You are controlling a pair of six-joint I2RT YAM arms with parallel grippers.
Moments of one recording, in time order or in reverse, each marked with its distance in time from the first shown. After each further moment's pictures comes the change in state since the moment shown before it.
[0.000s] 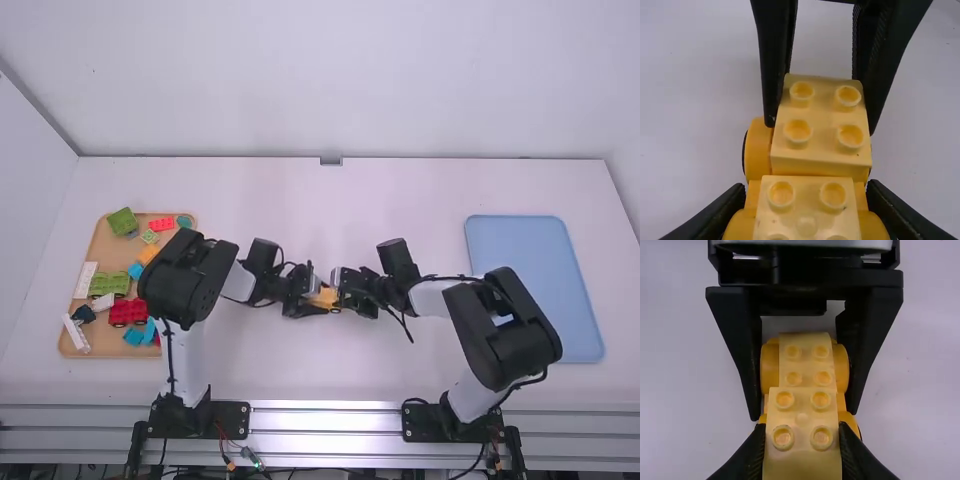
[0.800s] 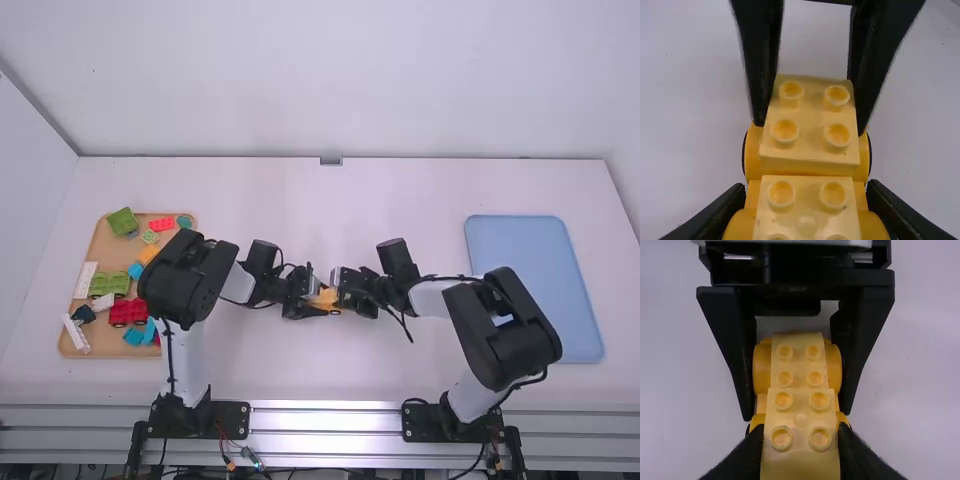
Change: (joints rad) left arm 0.000 0.000 -0.014 0.018 0.008 0.000; right arm 0.002 0.000 0.000 0.003 0.004 0.002
